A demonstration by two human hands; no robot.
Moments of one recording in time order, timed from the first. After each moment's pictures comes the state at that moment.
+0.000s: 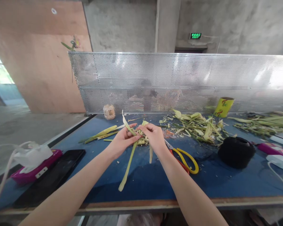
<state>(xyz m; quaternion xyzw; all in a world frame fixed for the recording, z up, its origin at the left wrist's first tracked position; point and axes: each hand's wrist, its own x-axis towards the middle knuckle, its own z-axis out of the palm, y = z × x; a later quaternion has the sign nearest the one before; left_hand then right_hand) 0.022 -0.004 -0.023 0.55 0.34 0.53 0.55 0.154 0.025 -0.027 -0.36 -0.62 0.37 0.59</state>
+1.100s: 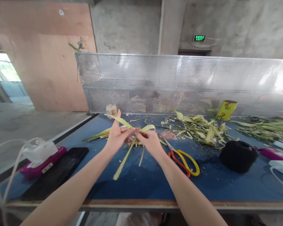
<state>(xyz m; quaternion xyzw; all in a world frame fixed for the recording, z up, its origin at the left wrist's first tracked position) 0.005 -0.004 -0.015 0.57 0.35 0.60 0.44 0.138 0.016 -0.034 -0.36 -0.69 0.39 0.50</state>
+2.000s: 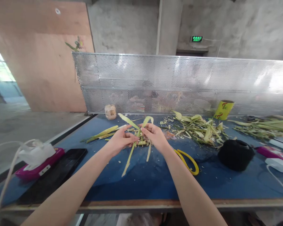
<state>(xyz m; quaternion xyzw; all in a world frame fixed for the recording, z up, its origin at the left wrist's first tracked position) 0.004 0.001 -0.021 0.56 0.38 0.51 0.54 0.157 0.031 -0.030 -0.31 -0.62 0.50 0.52</state>
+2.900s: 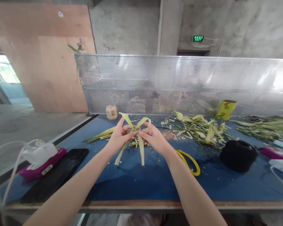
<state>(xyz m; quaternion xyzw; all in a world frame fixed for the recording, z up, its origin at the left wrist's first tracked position) 0.007 0.003 -0.019 0.56 0.26 0.60 0.51 0.156 0.018 -0.022 -0.24 -0.66 0.54 0.47</state>
